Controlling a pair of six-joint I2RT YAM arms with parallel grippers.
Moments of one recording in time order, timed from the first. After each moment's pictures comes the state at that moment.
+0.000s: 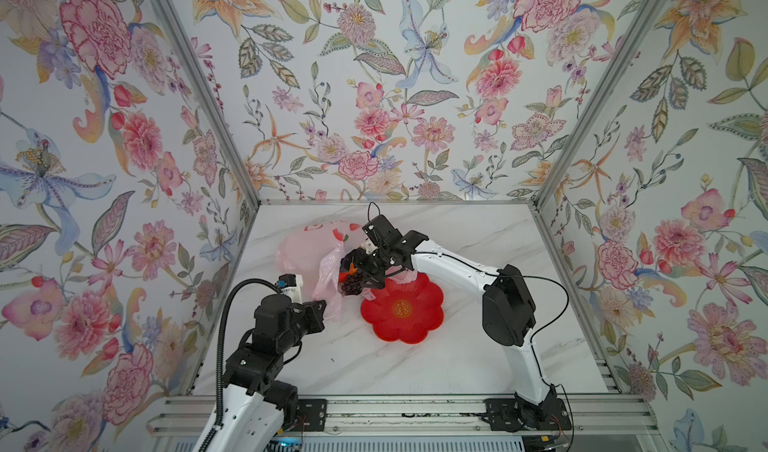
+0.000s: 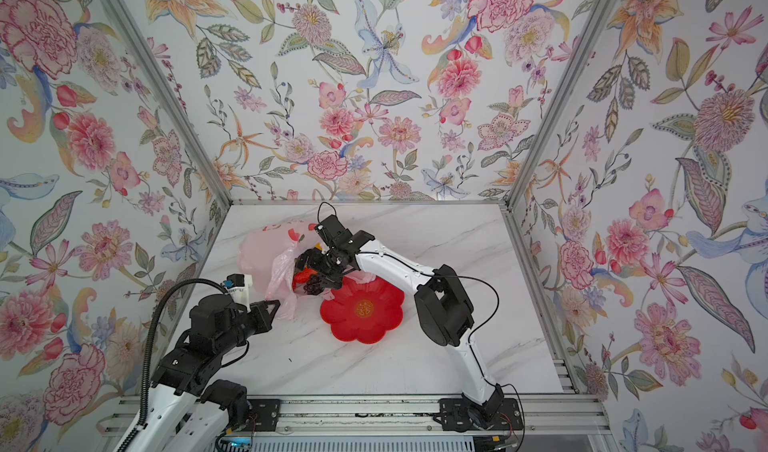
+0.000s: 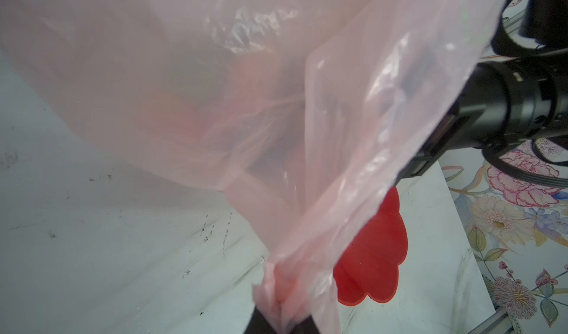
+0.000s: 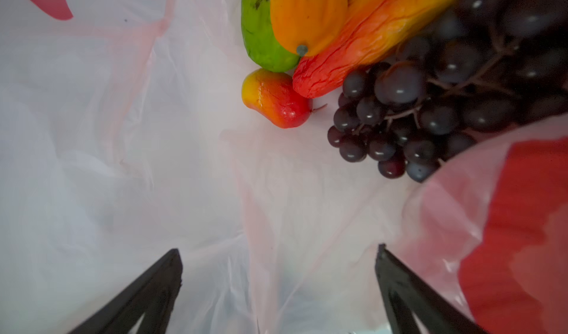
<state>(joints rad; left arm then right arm) -0.27 0.50 0.51 -0.56 0.18 -0.55 0.86 2.15 1.93 -0.73 -0.48 1.00</state>
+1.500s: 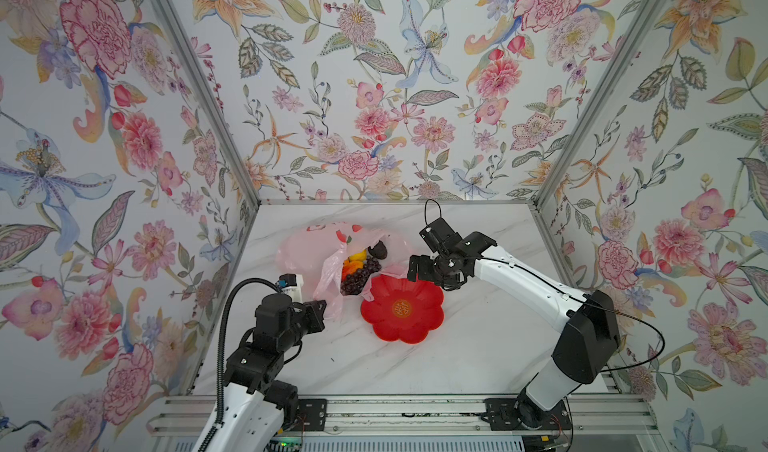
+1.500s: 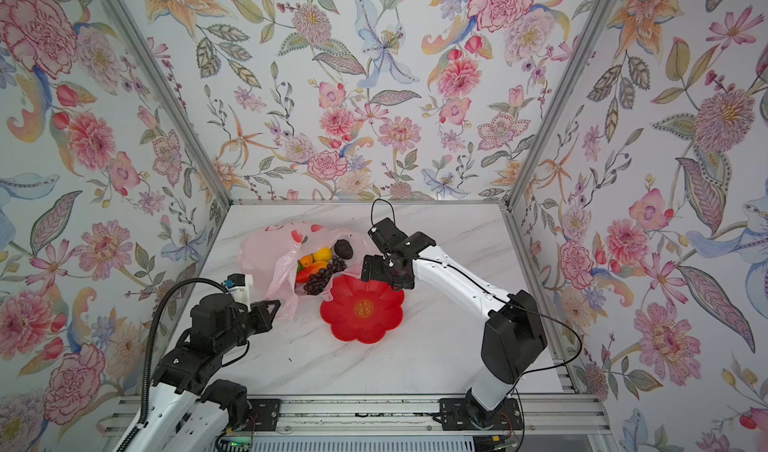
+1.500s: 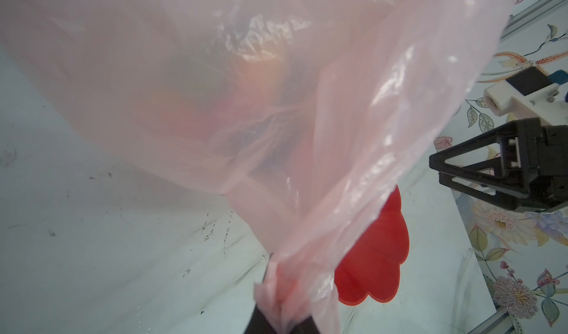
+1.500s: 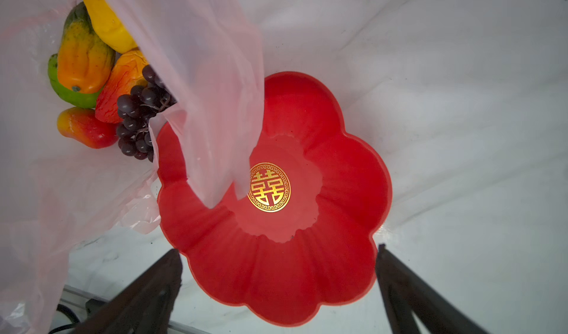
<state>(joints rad) -0.27 0.51 0.51 -0.56 0.18 -0.55 0.69 1.66 1.42 -0.88 -0.06 0.77</state>
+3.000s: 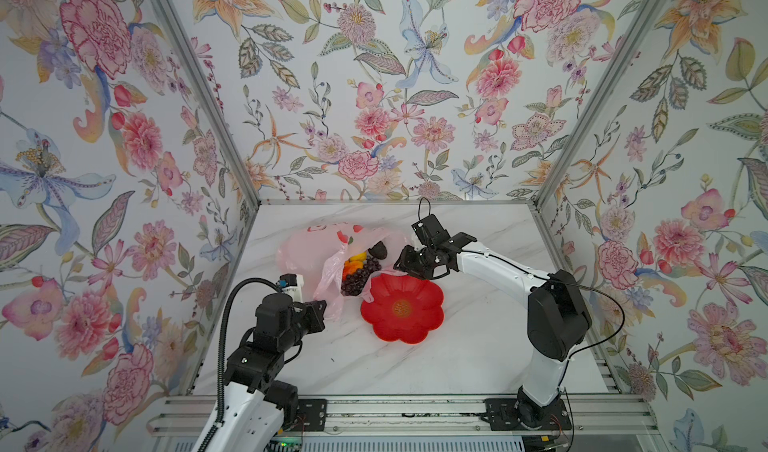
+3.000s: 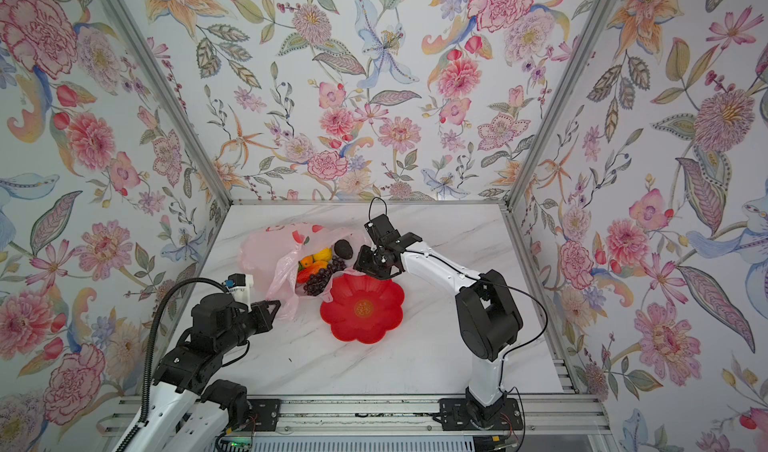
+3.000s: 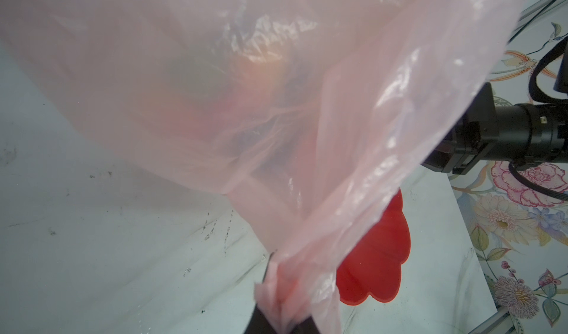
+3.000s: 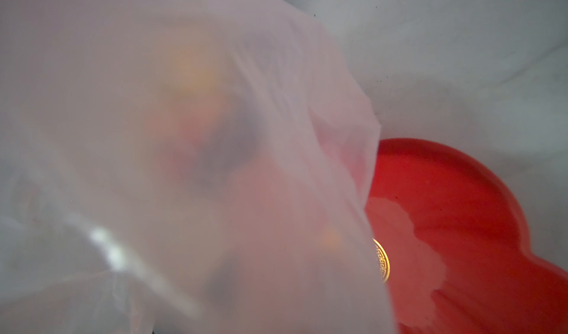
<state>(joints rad) -0.27 0.52 0.51 -0.56 0.18 -0.55 0.66 1.85 1.47 -0.59 -0.27 0.85</state>
